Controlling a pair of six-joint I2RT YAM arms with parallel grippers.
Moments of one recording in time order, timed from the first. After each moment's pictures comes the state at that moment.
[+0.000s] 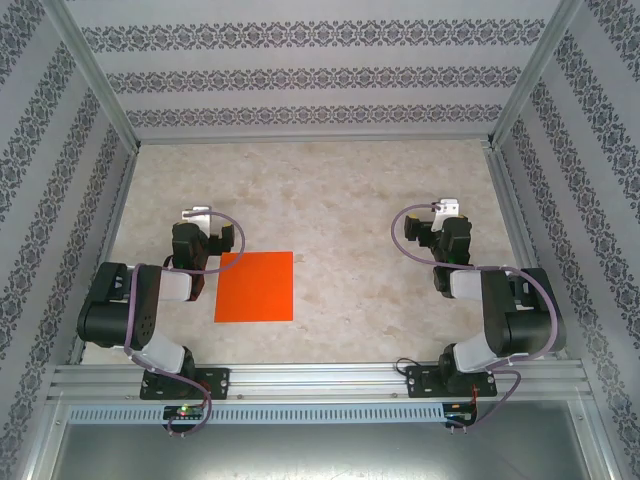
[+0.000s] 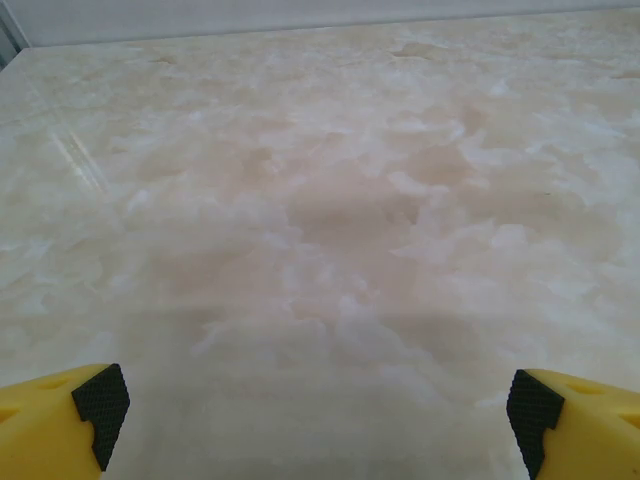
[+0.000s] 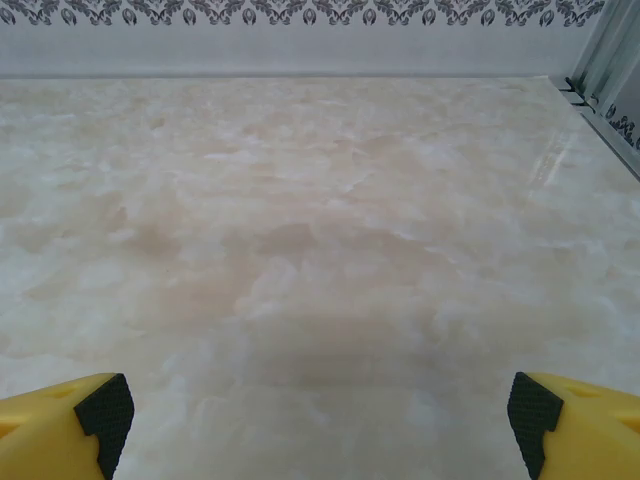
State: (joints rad) left arm -0.02 1.56 0.40 0.75 -0.09 0.01; right arm 0.02 1.50 0.40 0.74 0.03 0.03
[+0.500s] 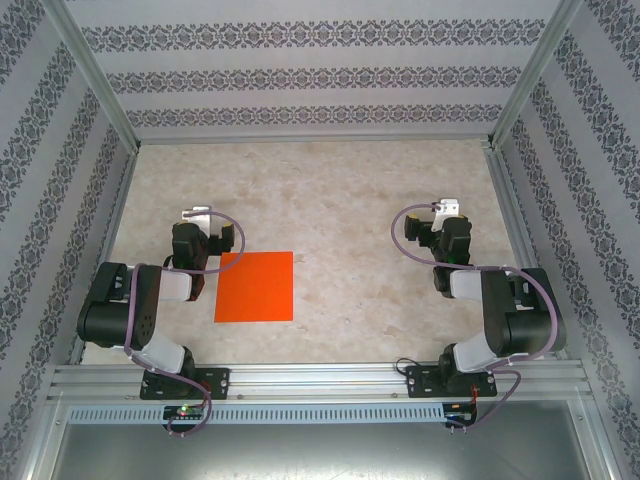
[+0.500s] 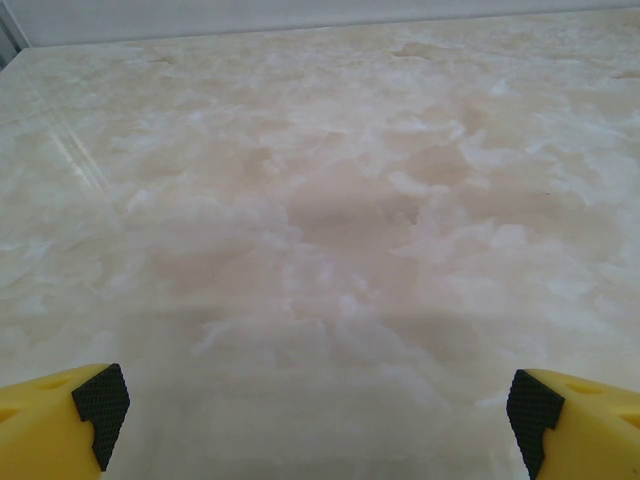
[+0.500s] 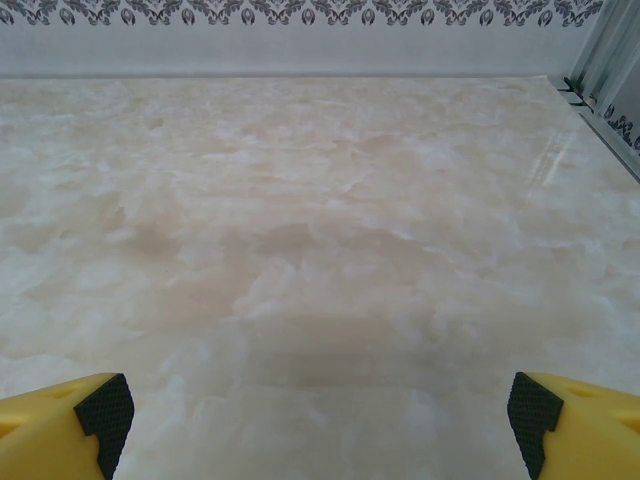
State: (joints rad) left arm -0.02 1.56 0.40 0.75 -0.09 0.01; right arm 0.02 1.50 0.40 0.74 0.03 0.03
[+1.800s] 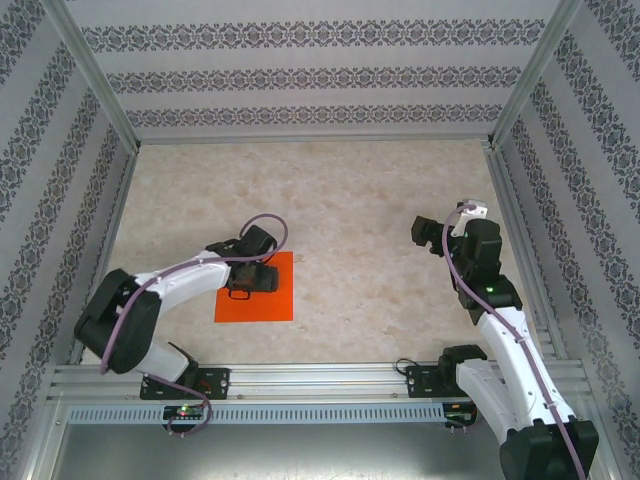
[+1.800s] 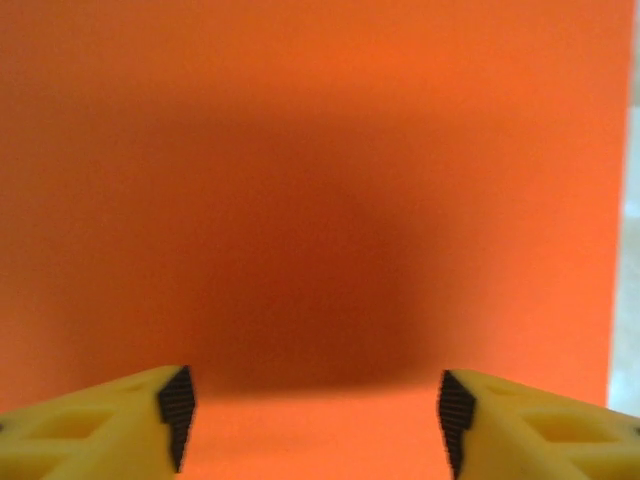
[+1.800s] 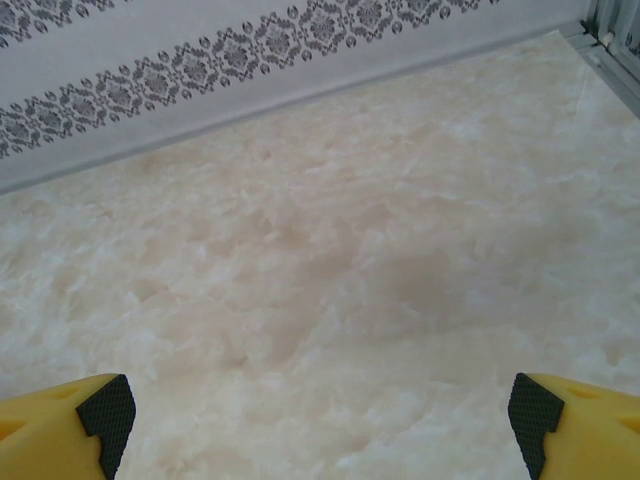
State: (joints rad) left arm -0.55 1.50 0.79 -0.58 -0.07 -0.56; right arm 0.07 0.76 0.59 -0.27 -0.03 0.33
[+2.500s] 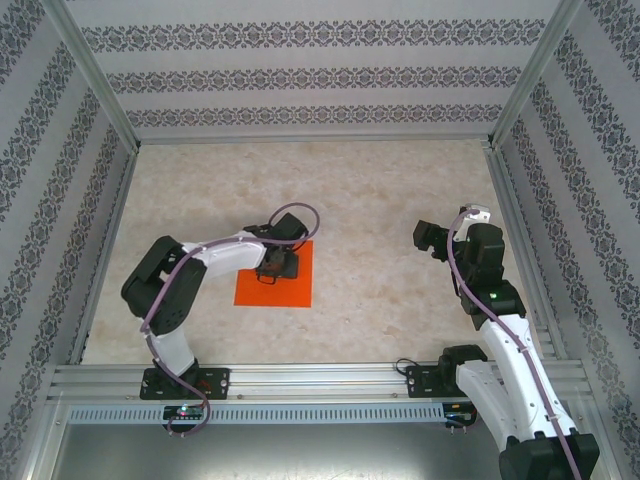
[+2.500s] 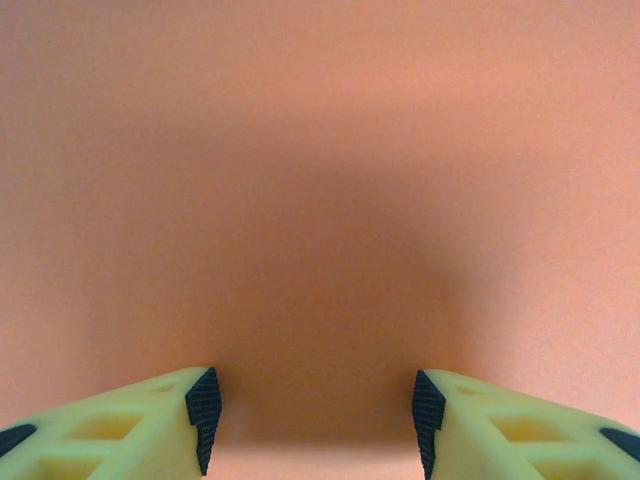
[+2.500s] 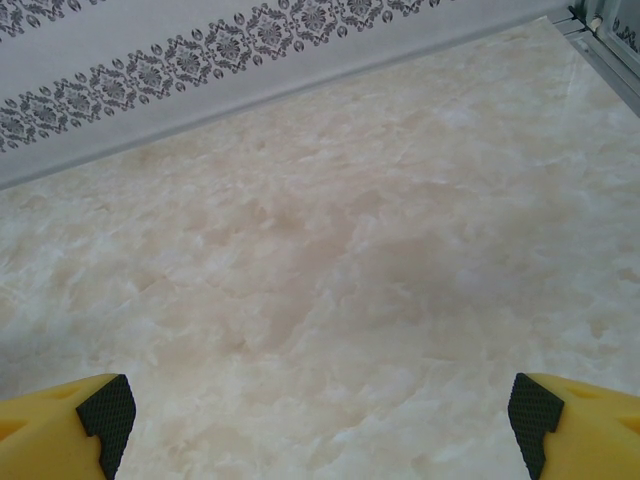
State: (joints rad) left arm -0.64 1.81 1.08 -0.57 -0.13 -0.58; right arm 0.07 0.71 0.60 -0.34 -0.02 0.34
